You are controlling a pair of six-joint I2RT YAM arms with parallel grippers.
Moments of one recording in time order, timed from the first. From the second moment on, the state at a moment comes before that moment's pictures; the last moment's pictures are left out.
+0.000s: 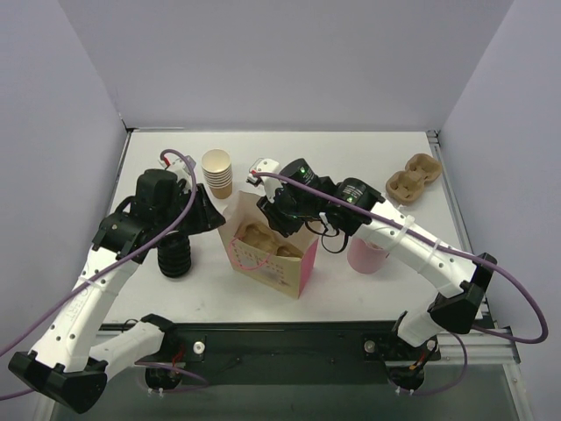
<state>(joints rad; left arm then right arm) -0.41 1.01 1.21 -0.87 0.15 -0.59 0.96 1.52 1.64 -0.88 0.01 -0.06</state>
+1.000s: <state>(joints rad) -0.47 1.15 1.31 -0.77 0.18 -0.42 0.96 1.43 1.69 -0.98 0.06 0.07</state>
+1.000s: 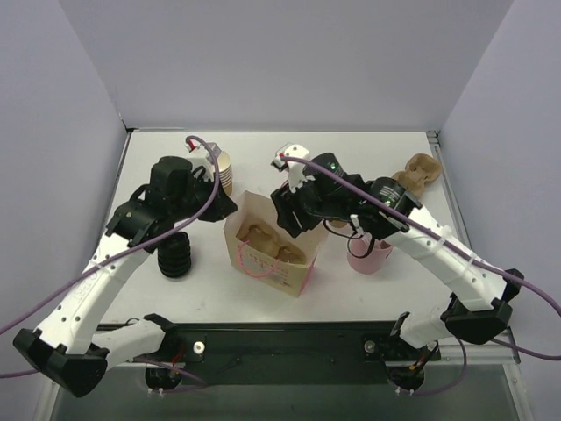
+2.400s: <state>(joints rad) -0.56 0.68 0.91 -0.61 0.07 -0.40 1.09 1.47 1.78 -0.90 0.35 0.14</state>
